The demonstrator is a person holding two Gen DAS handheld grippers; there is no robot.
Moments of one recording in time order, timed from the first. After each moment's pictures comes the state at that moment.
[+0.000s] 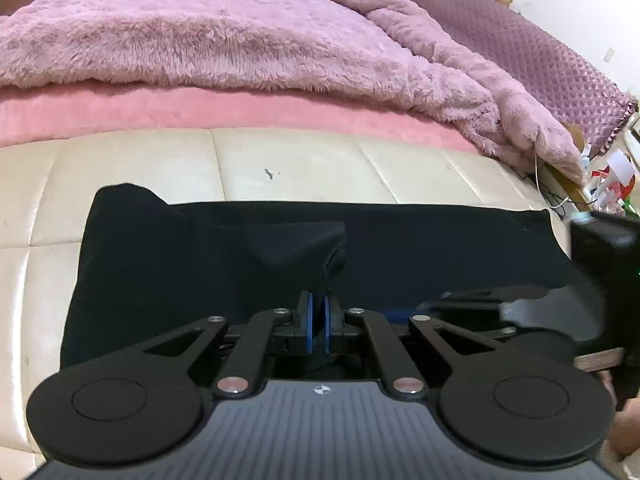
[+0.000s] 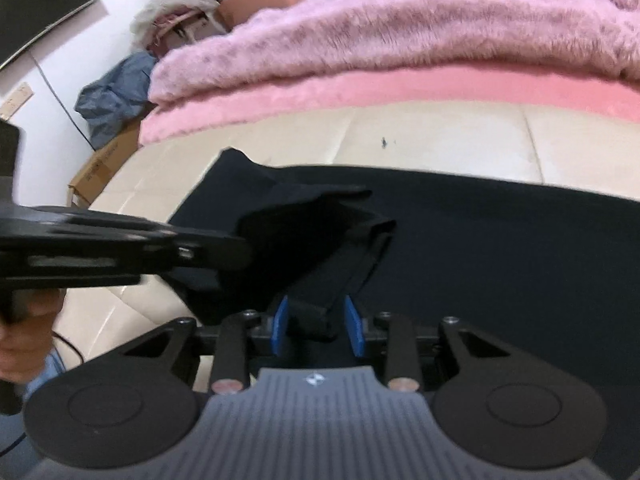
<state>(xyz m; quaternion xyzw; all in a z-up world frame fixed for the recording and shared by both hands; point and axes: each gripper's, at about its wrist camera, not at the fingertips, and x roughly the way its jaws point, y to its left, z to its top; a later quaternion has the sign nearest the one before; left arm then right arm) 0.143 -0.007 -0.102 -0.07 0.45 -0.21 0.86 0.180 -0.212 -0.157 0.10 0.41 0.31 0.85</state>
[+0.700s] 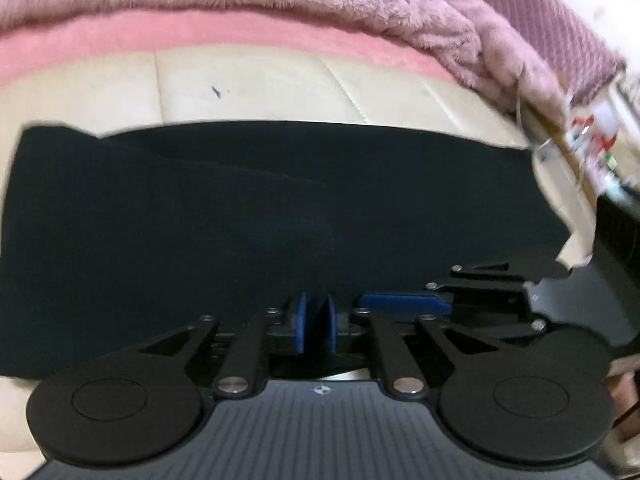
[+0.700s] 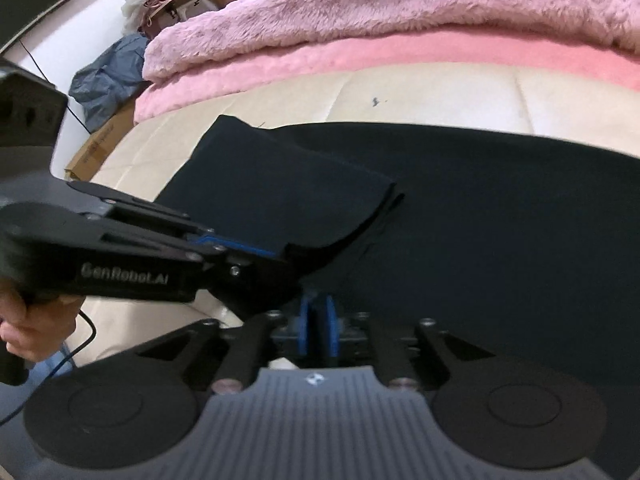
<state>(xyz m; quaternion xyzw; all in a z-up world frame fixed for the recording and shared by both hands) 0.164 -0.033 -0.147 -0.08 0.54 -0.27 0.79 0.157 -0.222 -0.167 0.08 0.44 0.30 0.84</state>
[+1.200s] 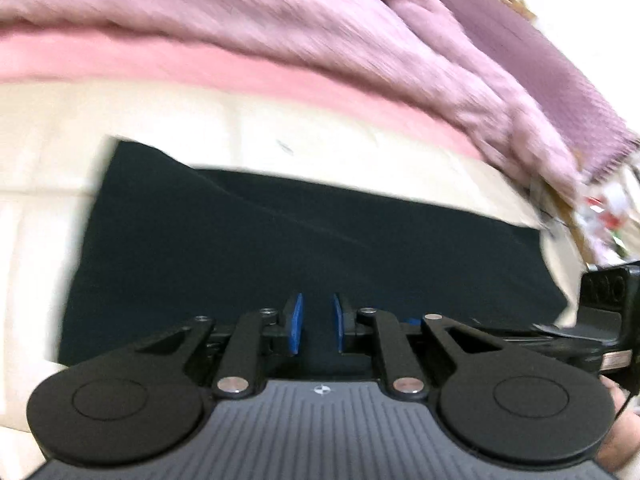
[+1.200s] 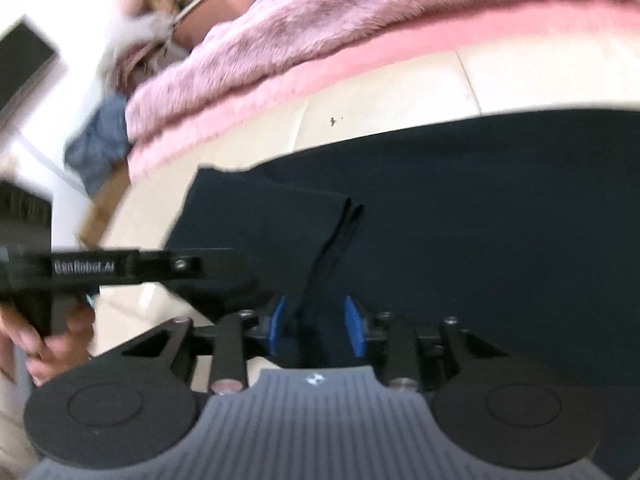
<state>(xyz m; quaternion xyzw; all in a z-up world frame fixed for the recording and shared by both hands) 0.158 0.019 -0.122 -0.14 0.49 -0.19 0.84 0.170 -0.265 -0.172 0.23 0.45 0.28 0.82</state>
